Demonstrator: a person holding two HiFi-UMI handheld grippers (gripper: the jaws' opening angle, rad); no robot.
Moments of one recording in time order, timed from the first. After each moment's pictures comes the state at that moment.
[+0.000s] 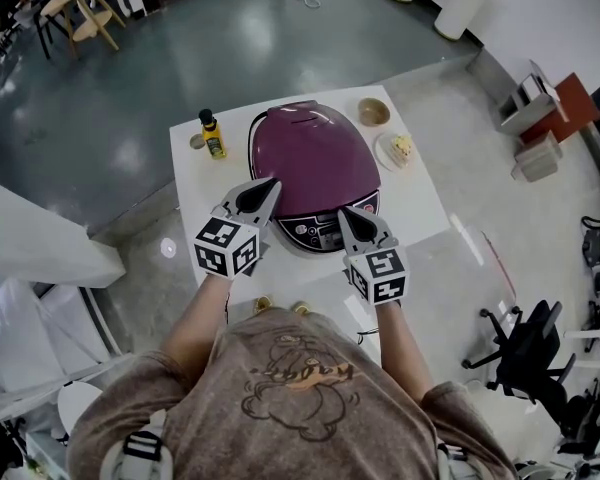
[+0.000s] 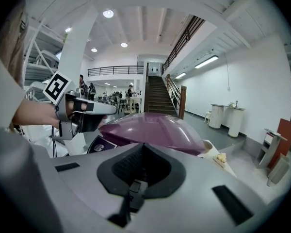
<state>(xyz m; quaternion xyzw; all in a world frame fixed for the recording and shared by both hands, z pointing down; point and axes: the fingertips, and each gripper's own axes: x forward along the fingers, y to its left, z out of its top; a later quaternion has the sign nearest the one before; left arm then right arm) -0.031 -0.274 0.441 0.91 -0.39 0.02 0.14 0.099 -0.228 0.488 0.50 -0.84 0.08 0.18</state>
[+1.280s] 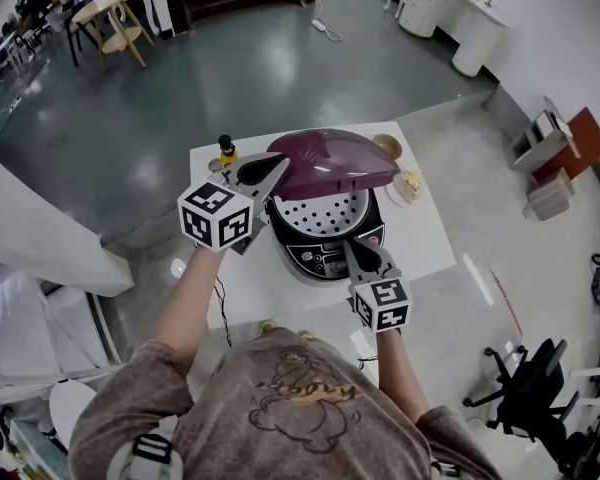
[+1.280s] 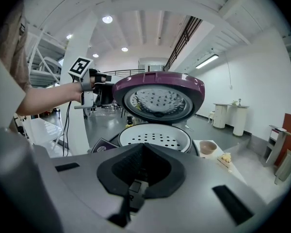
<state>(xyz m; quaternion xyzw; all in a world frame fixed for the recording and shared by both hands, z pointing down) -0.037 -0.325 0.345 0.93 -0.36 0.01 0.08 0.101 -0.228 0.487 0.48 -0.86 0.09 0.16</state>
